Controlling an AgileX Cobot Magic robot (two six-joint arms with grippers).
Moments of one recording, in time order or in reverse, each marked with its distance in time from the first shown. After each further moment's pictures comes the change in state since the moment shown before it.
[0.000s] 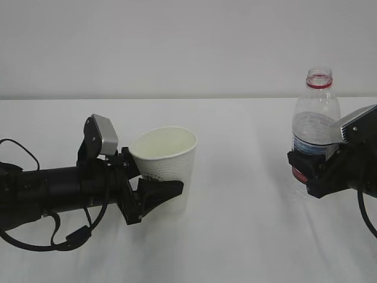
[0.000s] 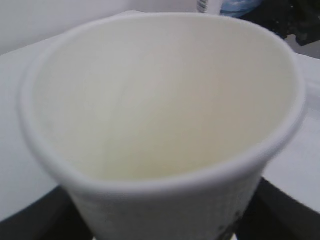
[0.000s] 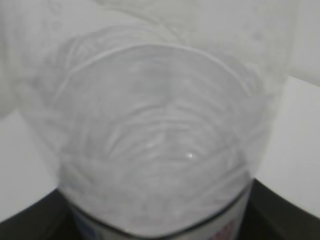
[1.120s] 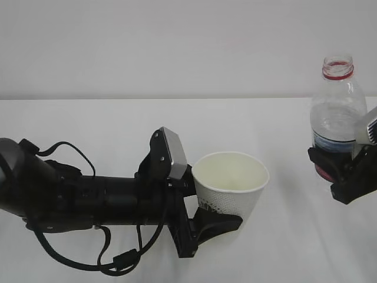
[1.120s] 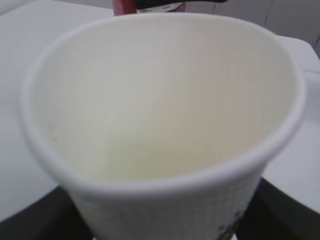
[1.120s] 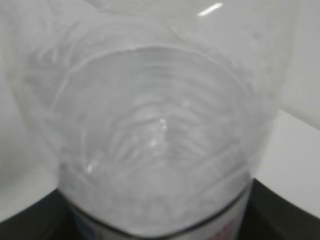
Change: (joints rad) left arm -0.267 0.000 -0.112 -0.014 0.163 -0.034; right arm 0.000 -0.305 0.075 -0.053 0.201 -0.012
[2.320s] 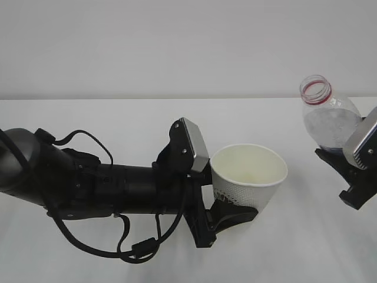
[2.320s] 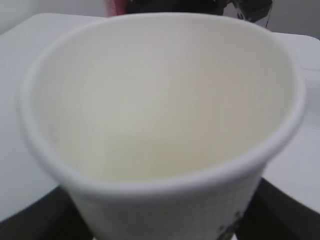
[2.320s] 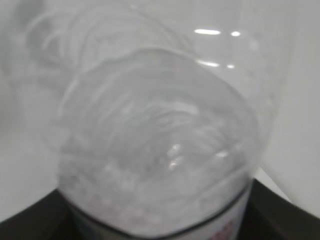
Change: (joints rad) left arm -0.046 0.000 -0.093 0.000 0.091 -0.001; right arm 0.000 0.000 0.001 0.095 -0.003 -0.440
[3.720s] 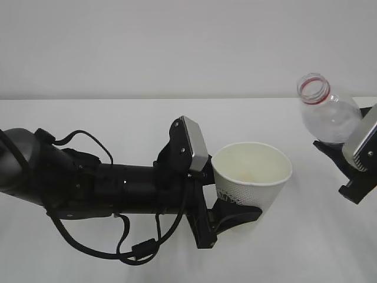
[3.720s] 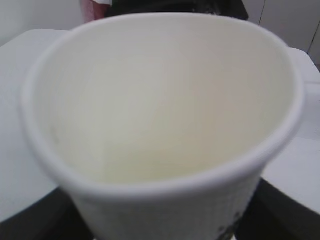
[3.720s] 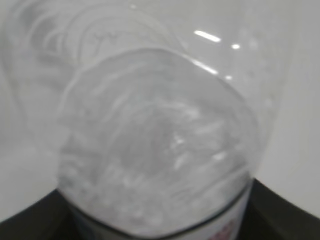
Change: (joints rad) left arm 0.000 0.000 0.000 0.016 -0.048 0.000; right arm 0.000 0.000 0.000 0.004 -0.072 -0.085
